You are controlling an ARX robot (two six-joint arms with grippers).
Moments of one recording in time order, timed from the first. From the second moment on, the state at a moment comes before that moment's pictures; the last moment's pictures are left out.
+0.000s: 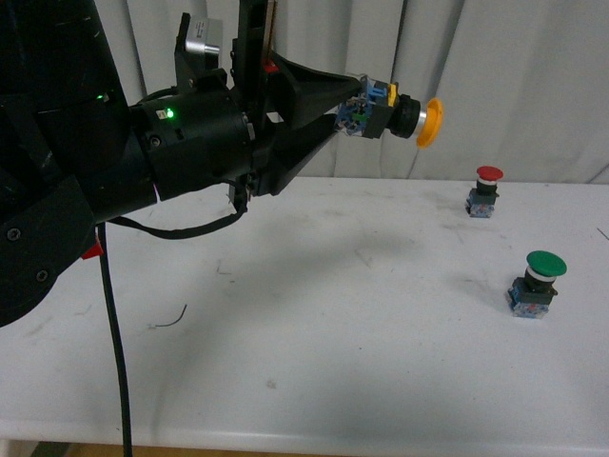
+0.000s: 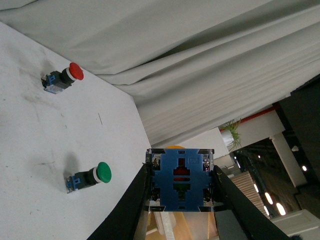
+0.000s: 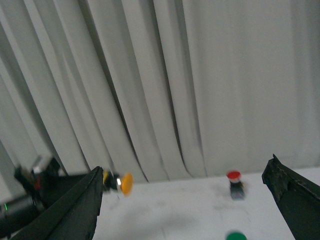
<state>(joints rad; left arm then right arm) -0.32 2.06 0.95 1.24 0.63 -1.15 -0.13 0.43 0.07 0.62 -0.30 0.27</state>
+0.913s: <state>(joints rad) -0.31 2.05 0.97 1.24 0.63 -1.15 0.02 1.80 0.62 1.28 -0.31 1.18</state>
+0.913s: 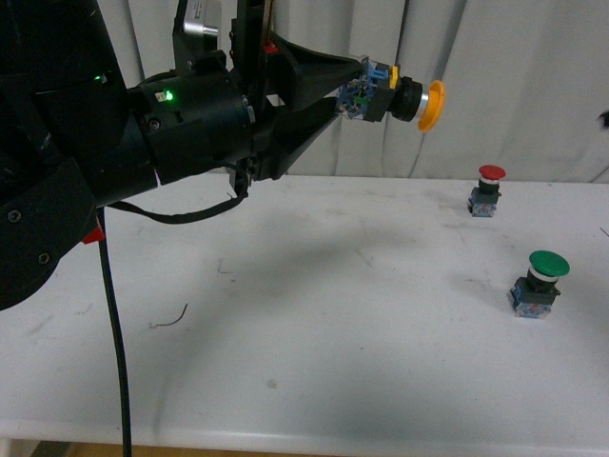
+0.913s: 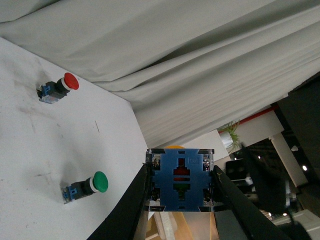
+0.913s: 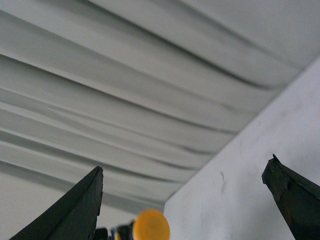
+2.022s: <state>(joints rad) -0.31 2.05 0.99 1.24 0.65 -1.15 0.29 1.98 0.84 1.29 -0.23 1.44</state>
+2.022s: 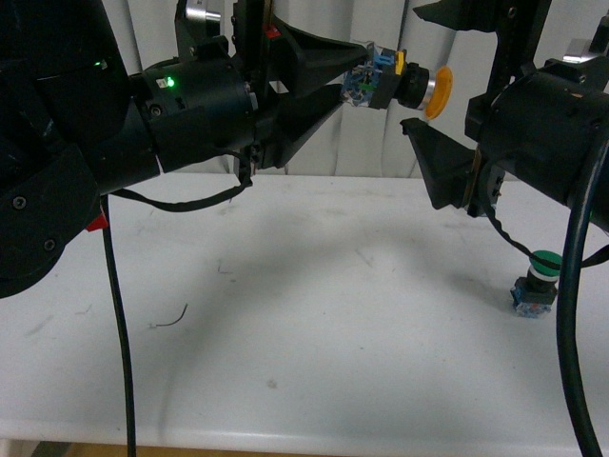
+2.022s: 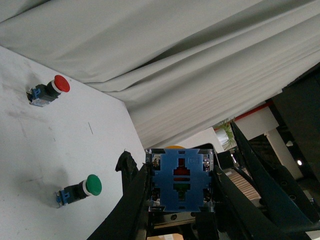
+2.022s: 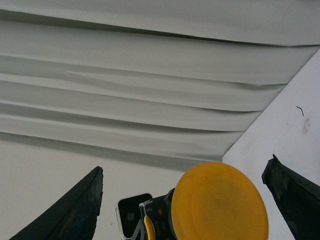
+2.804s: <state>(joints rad) -0.31 2.05 0.99 1.23 0.65 -1.17 0.29 2.00 0.84 1.29 -0.22 1.45</state>
